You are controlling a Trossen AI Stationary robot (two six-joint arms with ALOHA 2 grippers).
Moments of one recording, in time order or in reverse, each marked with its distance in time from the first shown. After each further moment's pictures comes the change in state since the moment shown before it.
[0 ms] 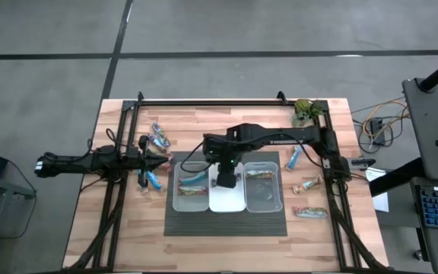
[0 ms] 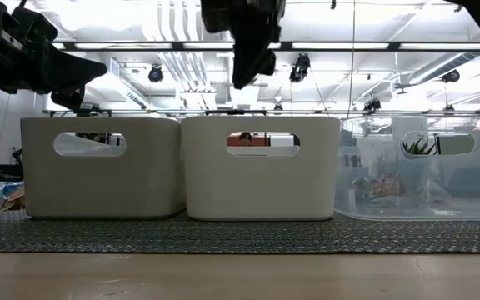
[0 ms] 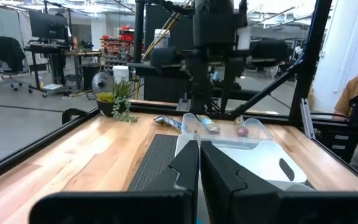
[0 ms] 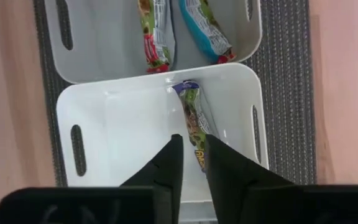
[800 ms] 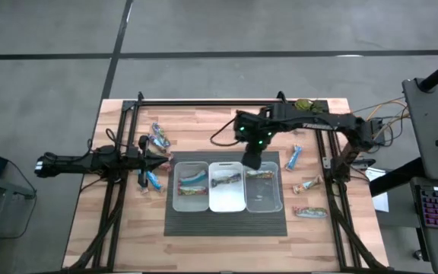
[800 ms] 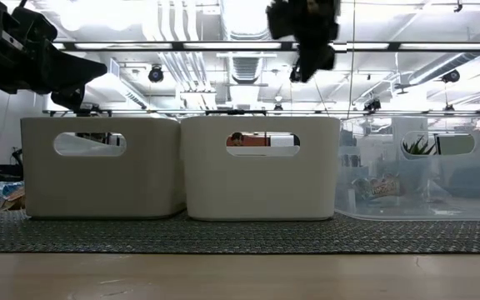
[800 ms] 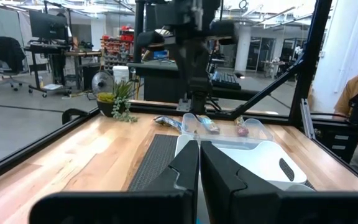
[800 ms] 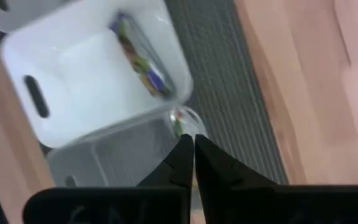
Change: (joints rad) left arm 0.000 0.000 0.000 0.000 0.000 0.000; right arm -0.156 -0.358 -0.376 -0.034 0.002 0.079
